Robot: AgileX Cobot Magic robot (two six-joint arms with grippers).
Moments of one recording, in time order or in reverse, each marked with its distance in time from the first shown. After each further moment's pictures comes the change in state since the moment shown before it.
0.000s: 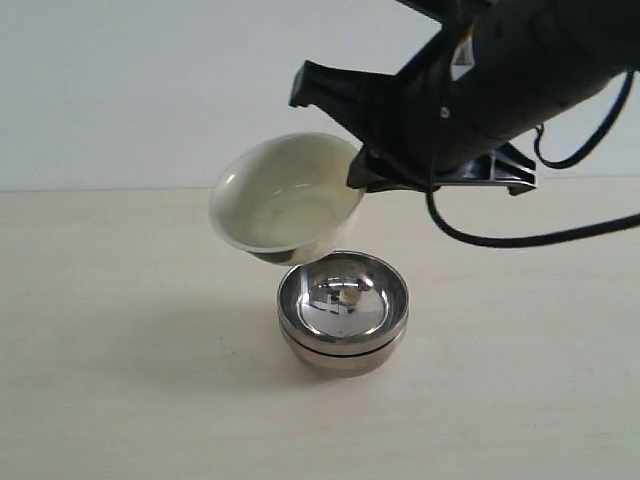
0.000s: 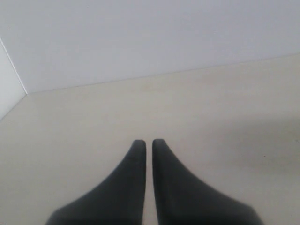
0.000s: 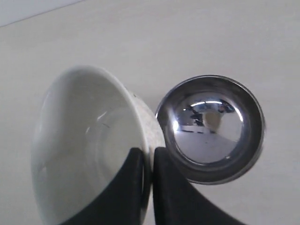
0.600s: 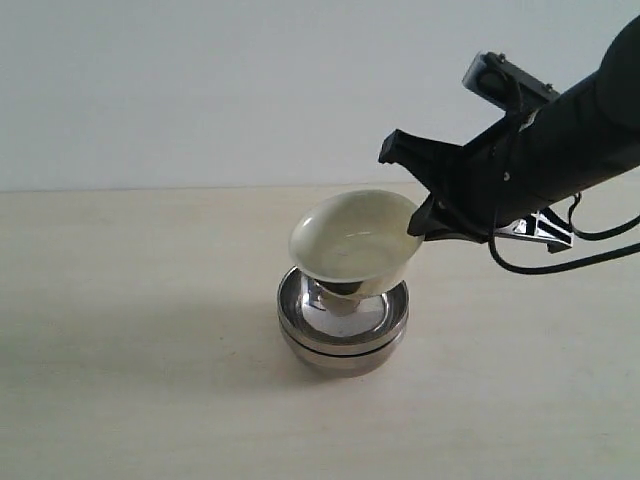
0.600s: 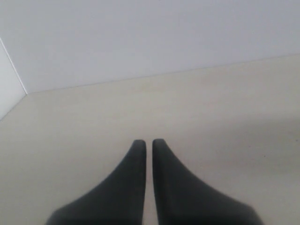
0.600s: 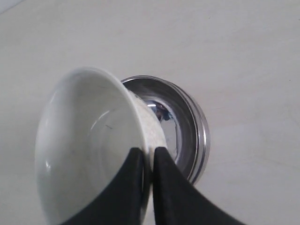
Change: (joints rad) left arm 0.000 0.000 0.000 0.000 0.000 0.000; right arm -0.269 0.103 0.144 0.464 -0.127 -0.466
